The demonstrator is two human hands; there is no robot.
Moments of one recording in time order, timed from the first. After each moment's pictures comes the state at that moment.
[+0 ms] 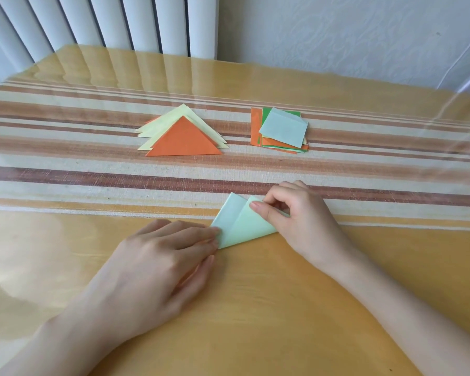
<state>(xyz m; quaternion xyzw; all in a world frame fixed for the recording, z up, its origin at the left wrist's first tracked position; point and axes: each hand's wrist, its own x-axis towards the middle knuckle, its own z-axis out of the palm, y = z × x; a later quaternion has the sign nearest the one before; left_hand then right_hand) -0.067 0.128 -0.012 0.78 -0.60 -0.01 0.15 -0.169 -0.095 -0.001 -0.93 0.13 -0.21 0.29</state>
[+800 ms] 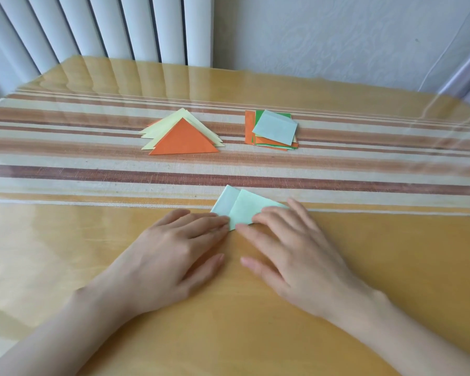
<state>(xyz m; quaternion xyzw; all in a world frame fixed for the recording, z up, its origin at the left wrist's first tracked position) -0.082 0.124 0.003 0.75 -0.64 0.02 0.14 -0.228 -0.052 0.007 -0.99 0.01 -0.17 0.00</state>
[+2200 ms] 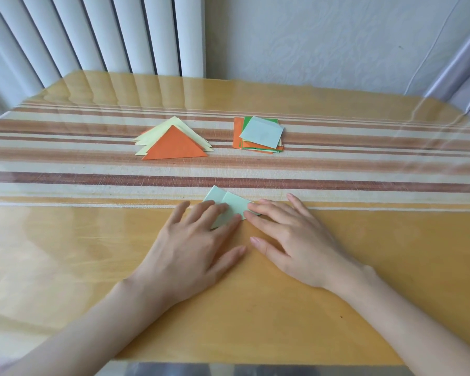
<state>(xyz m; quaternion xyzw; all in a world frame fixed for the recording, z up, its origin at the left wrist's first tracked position) -0.115 0.088 0.005 0.82 -0.57 0.06 0.05 -0.236 -0.088 -0.002 -0.99 0.03 -0.10 0.06</state>
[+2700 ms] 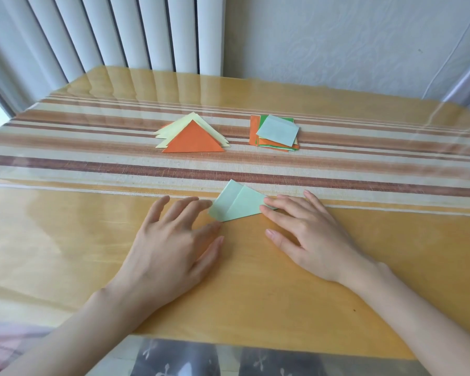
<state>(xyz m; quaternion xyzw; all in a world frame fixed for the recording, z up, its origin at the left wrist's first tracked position) -0.113 0.132 0.003 0.84 -0.51 0.13 0.12 -0.235 -0.091 -0.004 -0.99 0.02 -0.11 0.07</state>
